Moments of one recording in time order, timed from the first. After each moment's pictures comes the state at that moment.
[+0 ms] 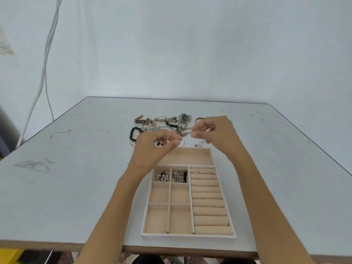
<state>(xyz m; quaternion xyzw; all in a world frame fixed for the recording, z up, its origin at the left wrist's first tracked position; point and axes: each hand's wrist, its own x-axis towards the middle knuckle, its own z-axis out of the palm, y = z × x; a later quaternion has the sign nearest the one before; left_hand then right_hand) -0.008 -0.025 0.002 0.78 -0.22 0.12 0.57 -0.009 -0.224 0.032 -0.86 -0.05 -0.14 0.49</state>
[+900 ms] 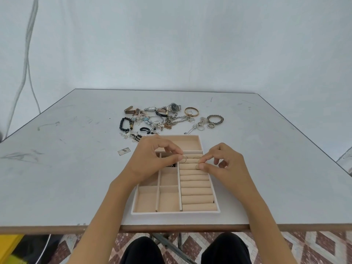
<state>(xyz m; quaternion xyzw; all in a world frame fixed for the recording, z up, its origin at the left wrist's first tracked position) -0.045 -0.033 -0.015 0.79 -0.30 0.04 0.53 -0.114 -0.240 -0.028 -0.85 -0.02 -0.17 0.50</state>
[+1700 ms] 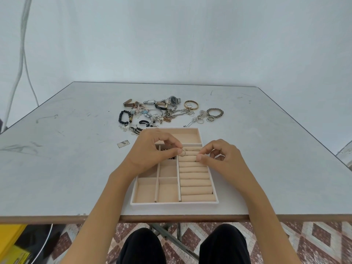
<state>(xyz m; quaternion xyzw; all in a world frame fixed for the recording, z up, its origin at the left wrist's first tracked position) -0.047 -0.035 -0.015 0.79 -0.32 0.03 0.52 -0.113 -0.241 -0.031 -0.85 0.01 -0.12 0.52</state>
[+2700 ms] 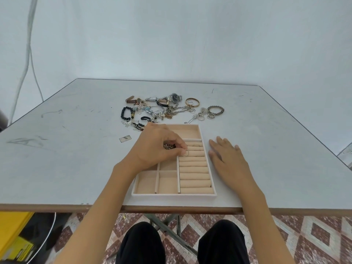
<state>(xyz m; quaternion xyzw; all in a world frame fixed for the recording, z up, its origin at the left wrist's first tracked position) -0.048 -0.040 -0.012 0.84 -0.40 0.12 0.35 -0.118 -0.249 -0.043 -0.97 0.06 -0.05 0.21</state>
